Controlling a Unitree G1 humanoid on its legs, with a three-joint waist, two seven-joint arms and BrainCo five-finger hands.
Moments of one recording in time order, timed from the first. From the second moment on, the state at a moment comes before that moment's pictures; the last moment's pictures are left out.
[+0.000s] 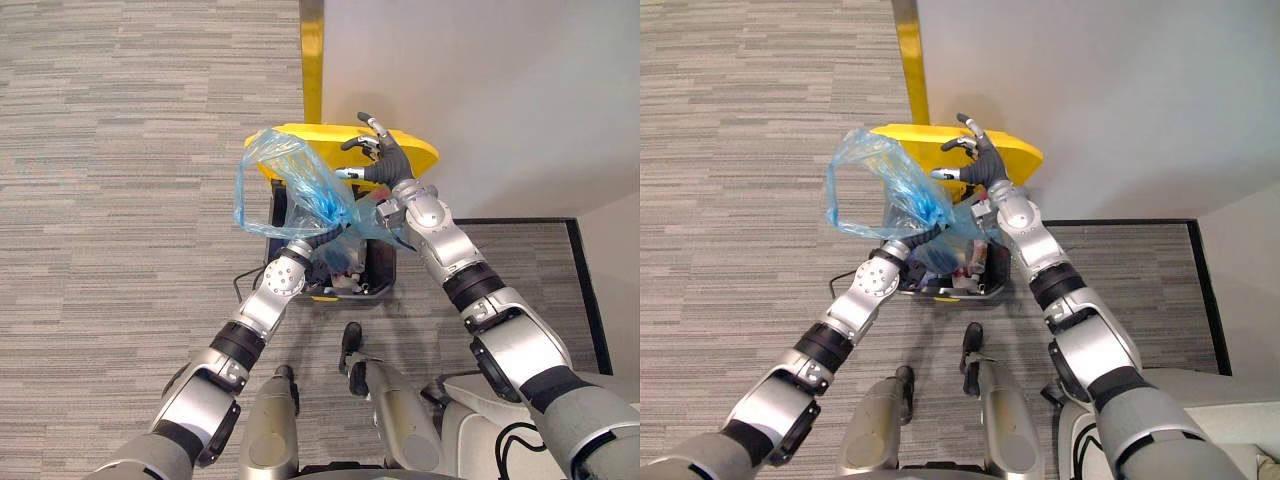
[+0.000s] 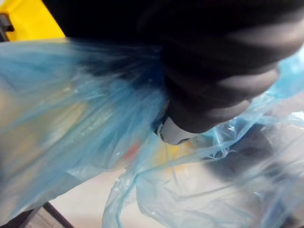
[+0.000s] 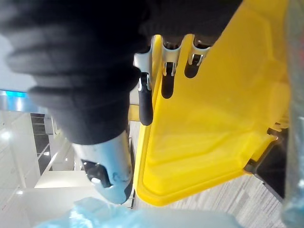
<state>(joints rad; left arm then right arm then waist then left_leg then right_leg) -0.68 0.20 -0.40 0.65 0.01 -0.20 0.10 -0.99 -0.24 0.36 0.72 0.30 -0.12 -0.07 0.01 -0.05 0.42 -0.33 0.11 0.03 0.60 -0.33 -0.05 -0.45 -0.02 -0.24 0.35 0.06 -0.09</state>
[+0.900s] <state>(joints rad) -0.85 0.26 -0.22 1.04 0.13 -0.12 0.11 -1.00 -0.23 0.36 0.47 0.11 -0.15 -0.15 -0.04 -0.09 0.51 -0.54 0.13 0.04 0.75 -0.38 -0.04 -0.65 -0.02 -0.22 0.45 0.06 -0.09</state>
